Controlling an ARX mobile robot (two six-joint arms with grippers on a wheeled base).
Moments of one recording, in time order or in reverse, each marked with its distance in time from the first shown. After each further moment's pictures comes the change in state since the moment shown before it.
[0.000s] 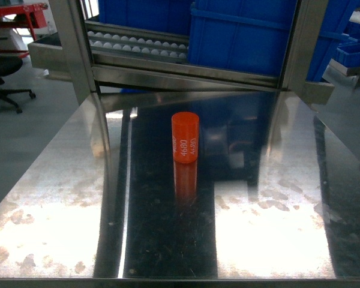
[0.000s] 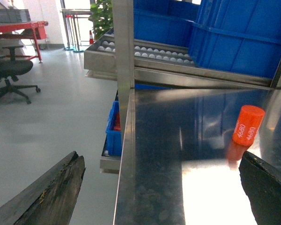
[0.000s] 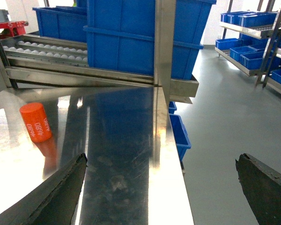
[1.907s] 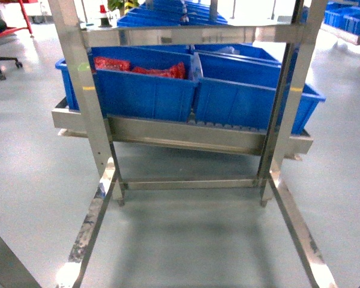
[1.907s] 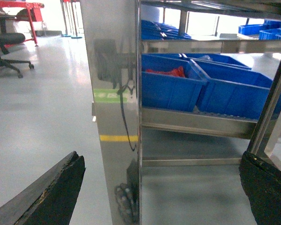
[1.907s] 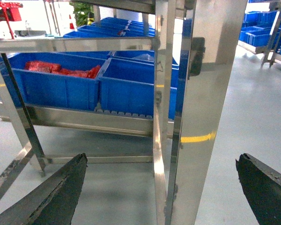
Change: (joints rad) left arm 0.000 0.000 0.000 0.000 0.002 0.000; right arm 0.000 0.000 0.000 0.001 0.002 0.001
